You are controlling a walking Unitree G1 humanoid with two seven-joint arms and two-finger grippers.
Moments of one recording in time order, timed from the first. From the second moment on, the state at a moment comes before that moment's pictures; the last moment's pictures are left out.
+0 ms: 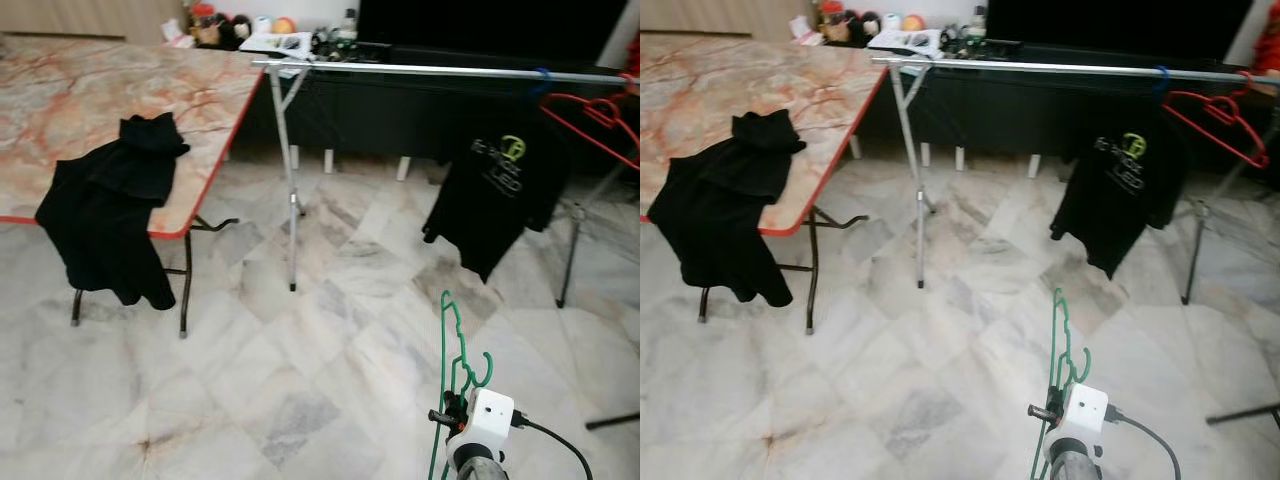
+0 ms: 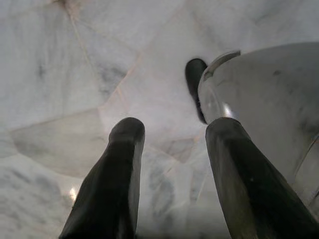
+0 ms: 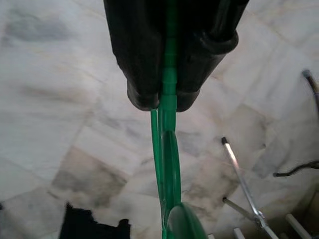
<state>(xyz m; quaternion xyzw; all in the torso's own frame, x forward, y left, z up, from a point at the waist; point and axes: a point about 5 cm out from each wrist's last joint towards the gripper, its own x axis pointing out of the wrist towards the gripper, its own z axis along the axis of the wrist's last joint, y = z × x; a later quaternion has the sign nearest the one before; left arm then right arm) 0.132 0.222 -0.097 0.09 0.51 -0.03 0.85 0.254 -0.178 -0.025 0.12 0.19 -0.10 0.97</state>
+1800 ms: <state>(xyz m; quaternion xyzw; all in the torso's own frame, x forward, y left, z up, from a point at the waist) 0.130 0.211 -0.100 0.08 0.52 -0.05 0.85 0.271 -0.188 -0.011 0.09 0.18 -0.09 0.98</state>
